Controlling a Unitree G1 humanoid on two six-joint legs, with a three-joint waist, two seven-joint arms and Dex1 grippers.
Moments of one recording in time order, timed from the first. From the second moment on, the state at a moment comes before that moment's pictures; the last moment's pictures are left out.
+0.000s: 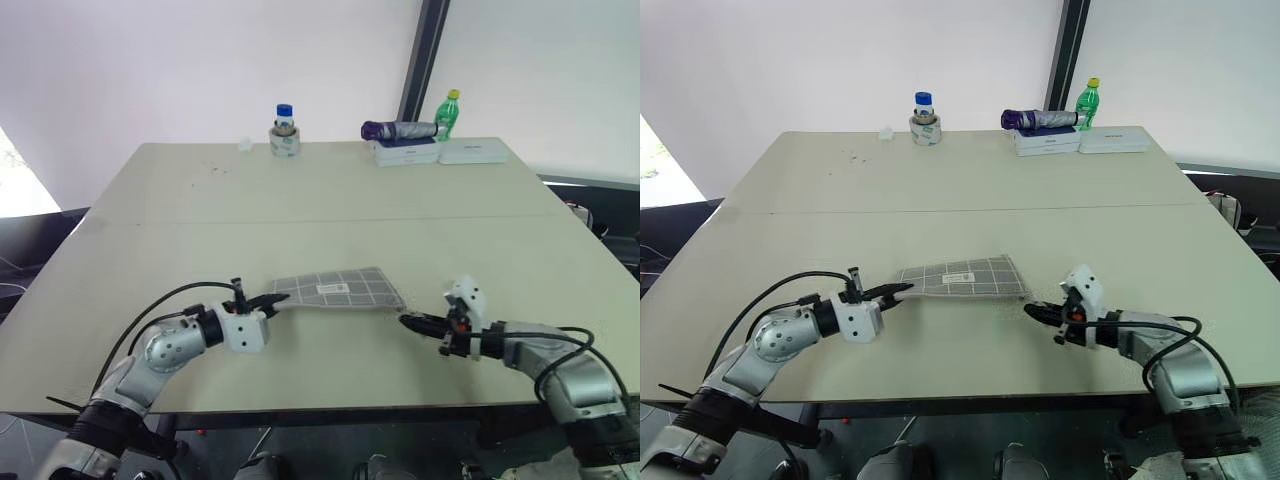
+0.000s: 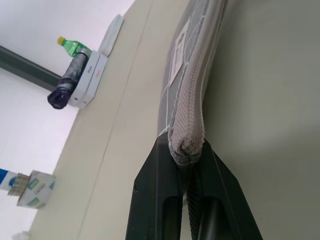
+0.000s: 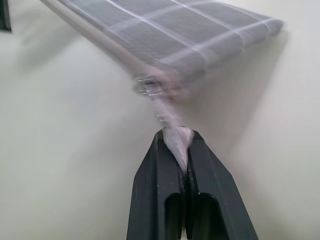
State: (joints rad) left arm -0.30 0.64 -0.22 0.19 0.17 -0.61 -0.60; right arm -0.21 -0.69 -0.03 0.03 0.44 0.47 0.99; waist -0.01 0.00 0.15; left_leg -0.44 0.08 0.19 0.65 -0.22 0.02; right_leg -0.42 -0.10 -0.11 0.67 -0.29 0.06
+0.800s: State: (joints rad) left arm 0.11 0.78 0.22 0.13 -0.32 -0.35 -0.82; right arm -0.22 -0.79 -0.18 0.09 0.40 0.22 1.07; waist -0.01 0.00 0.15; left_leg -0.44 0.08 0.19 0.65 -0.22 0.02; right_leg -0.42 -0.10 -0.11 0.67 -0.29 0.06
